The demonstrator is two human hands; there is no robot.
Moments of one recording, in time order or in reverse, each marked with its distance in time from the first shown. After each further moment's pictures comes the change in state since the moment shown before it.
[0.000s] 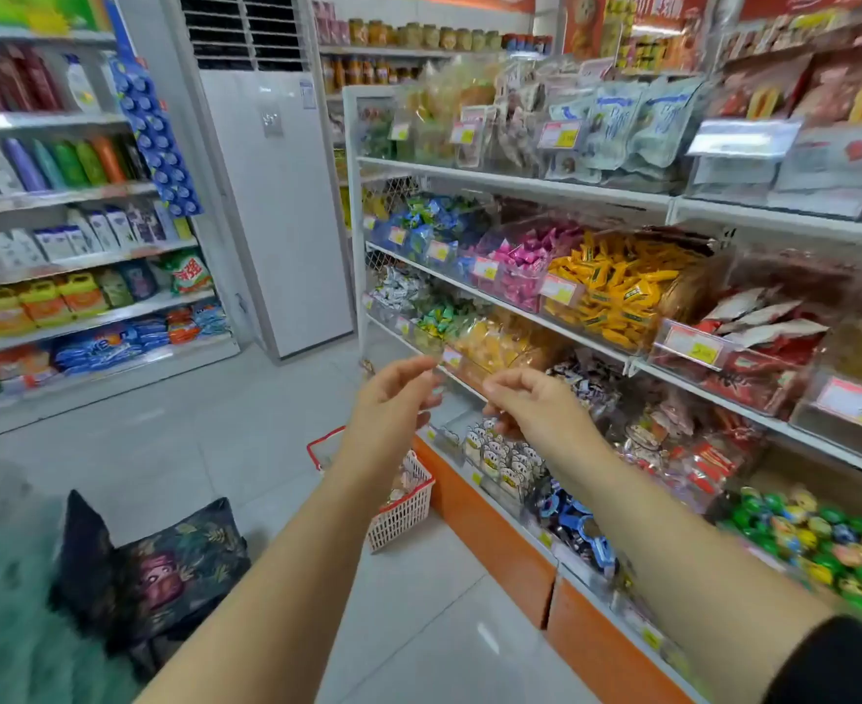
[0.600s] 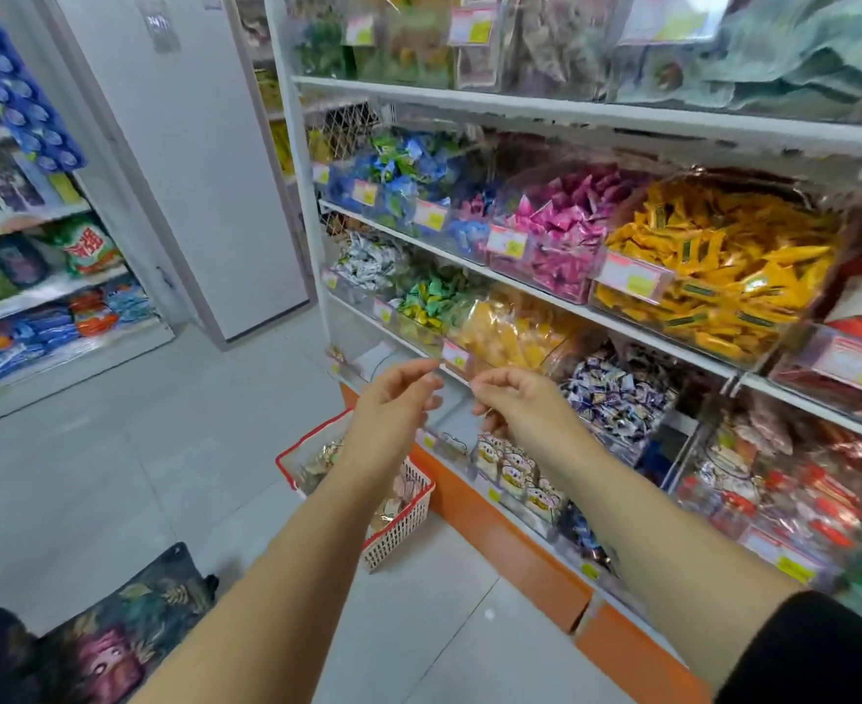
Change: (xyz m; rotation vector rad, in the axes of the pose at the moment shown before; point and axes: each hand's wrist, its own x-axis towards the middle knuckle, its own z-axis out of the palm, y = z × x) left_hand 0.248 -0.069 -0.054 0.075 -0.106 -0.126; right_hand 0.229 0.056 0.071 -0.002 0.110 0.183
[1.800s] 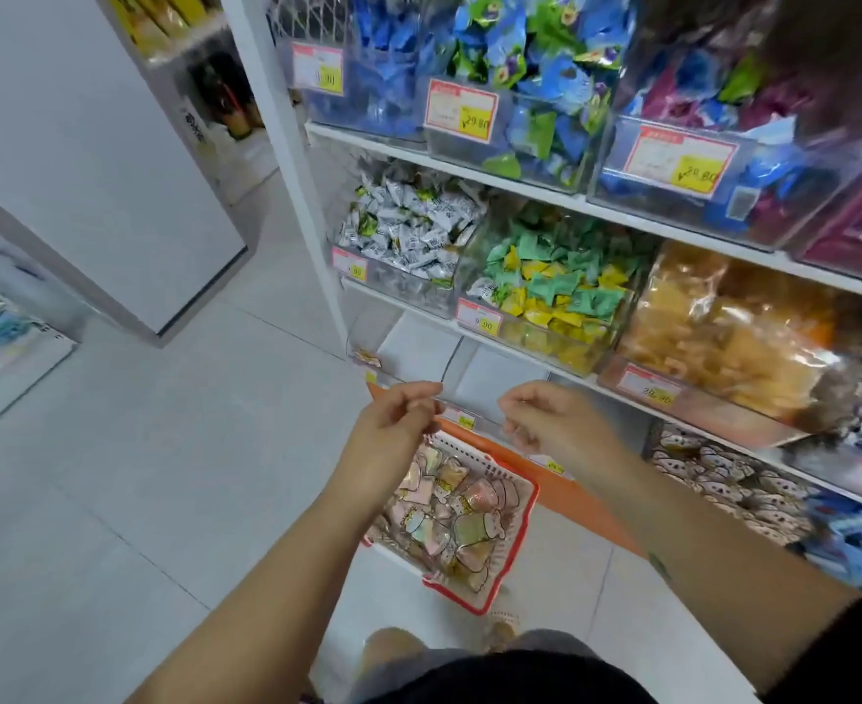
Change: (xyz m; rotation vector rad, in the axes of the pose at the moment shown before) left_hand 0.418 -0.084 -0.249 0.198 -0.328 -0.288; right_hand 0.368 0.048 0.239 -0.005 0.204 0.358
